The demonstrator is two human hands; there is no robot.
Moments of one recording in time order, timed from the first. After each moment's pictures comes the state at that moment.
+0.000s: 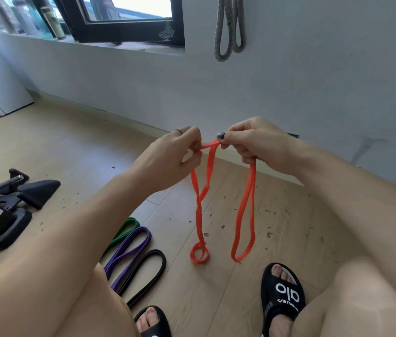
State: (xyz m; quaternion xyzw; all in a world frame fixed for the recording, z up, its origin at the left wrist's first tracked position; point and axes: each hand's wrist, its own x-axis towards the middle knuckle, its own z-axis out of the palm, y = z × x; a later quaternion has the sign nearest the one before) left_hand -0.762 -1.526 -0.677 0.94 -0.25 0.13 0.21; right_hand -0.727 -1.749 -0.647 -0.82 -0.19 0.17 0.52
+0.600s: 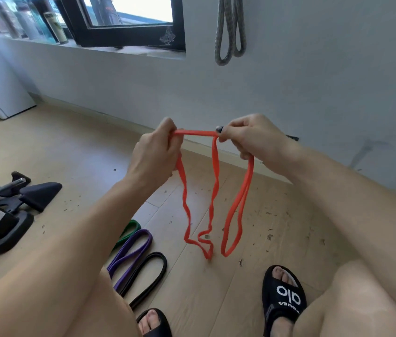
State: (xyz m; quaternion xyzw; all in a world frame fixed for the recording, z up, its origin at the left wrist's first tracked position) left_hand -0.760 -1.522 -0.680 0.93 -0.02 0.17 0.33; right_hand -0.725 -1.738 -0.644 -0.83 -0.14 0.10 0.53
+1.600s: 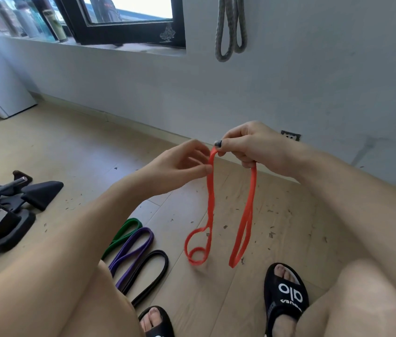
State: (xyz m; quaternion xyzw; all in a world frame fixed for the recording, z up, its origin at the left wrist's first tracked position) left_hand -0.762 -1.522 -0.692 0.86 -0.17 -0.08 0.47; right_hand -0.734 -1.746 -0.644 -0.82 -0.20 0.18 0.50
